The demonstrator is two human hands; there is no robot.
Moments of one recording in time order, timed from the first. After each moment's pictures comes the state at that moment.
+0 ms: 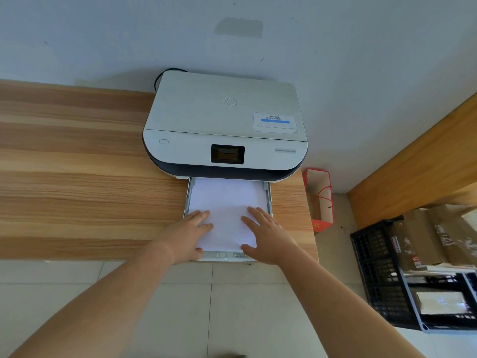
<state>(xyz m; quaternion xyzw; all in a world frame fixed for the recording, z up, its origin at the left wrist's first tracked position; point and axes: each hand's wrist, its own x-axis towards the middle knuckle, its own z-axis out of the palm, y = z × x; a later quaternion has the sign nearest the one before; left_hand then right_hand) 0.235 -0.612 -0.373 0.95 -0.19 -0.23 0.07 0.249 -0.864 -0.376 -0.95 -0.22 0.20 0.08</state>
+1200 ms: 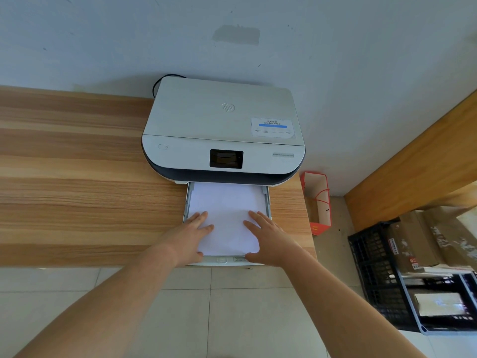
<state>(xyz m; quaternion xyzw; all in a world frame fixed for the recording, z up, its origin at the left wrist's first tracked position) 0.239 -0.617 -0.365 0.95 -0.18 -0.26 0.07 0.253 -0.869 -0.370 -0.94 -0.22 0.23 0.08</state>
